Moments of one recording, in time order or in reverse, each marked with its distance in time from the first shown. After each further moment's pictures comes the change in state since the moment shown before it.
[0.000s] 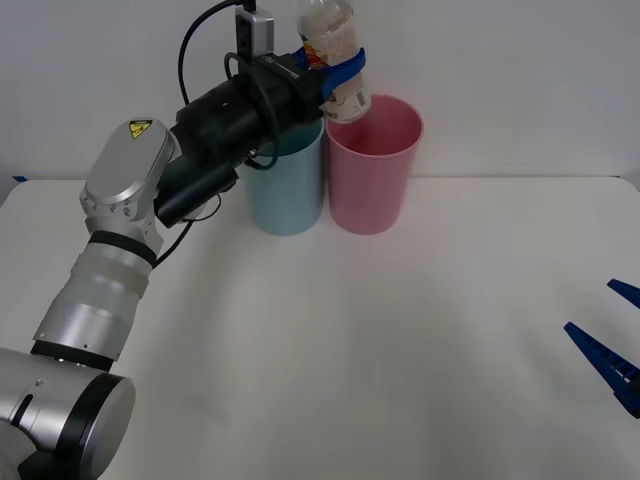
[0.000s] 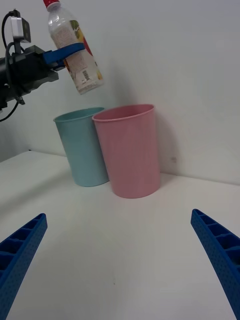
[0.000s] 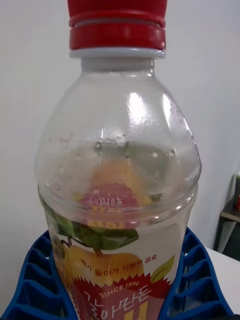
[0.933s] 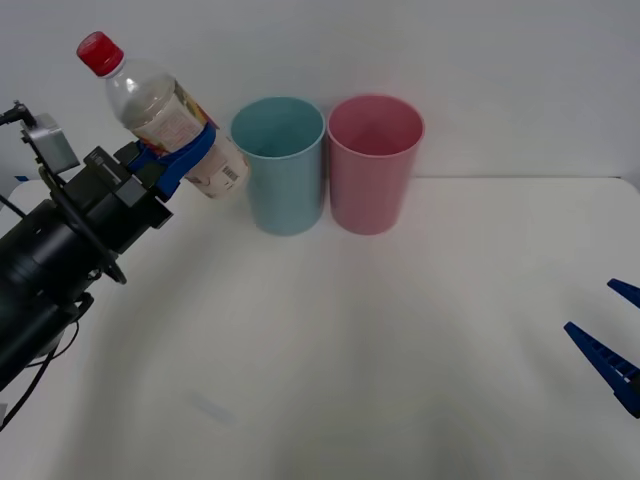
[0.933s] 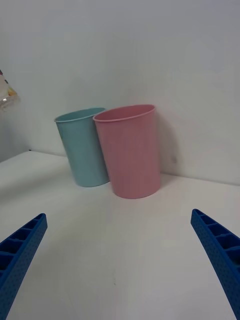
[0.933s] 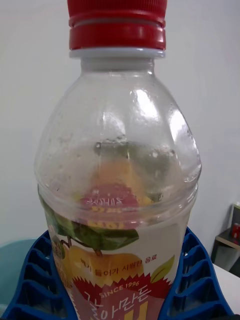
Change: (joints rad) right arm 0.000 0.000 0.000 0.000 0.000 0.000 0.000; left arm 0.657 0.157 0.152 -0.665 0.207 -0.102 0.139
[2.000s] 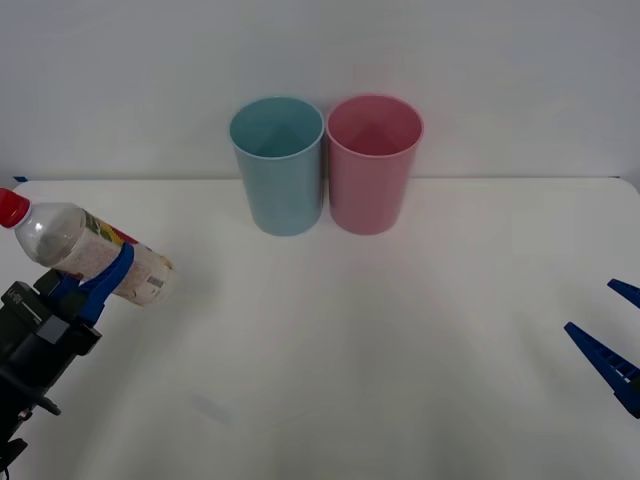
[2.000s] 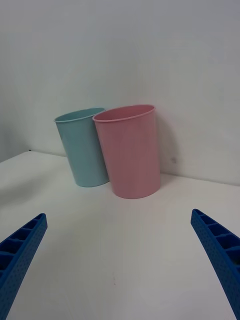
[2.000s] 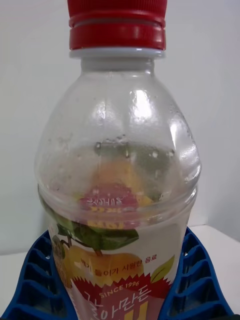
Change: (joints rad) right arm 0.000 0.000 0.000 0.000 0.000 0.000 0.000; left arm 0.458 0.000 0.105 -0.043 0.330 -0.113 -0.332
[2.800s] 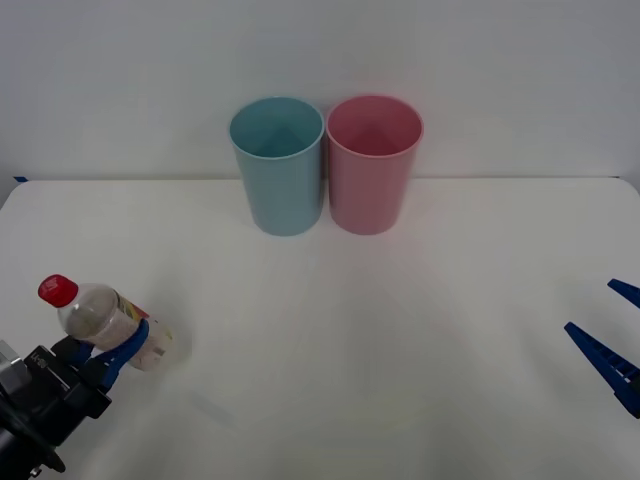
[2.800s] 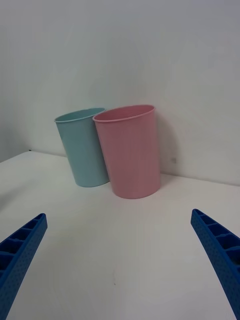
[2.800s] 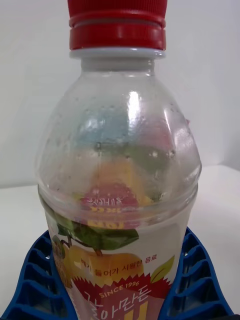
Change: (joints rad) right arm 0.000 0.000 0.000 0.000 0.000 0.000 0.000; left arm 0.020 0.000 0.010 0.300 -0.035 -0.162 -0.242
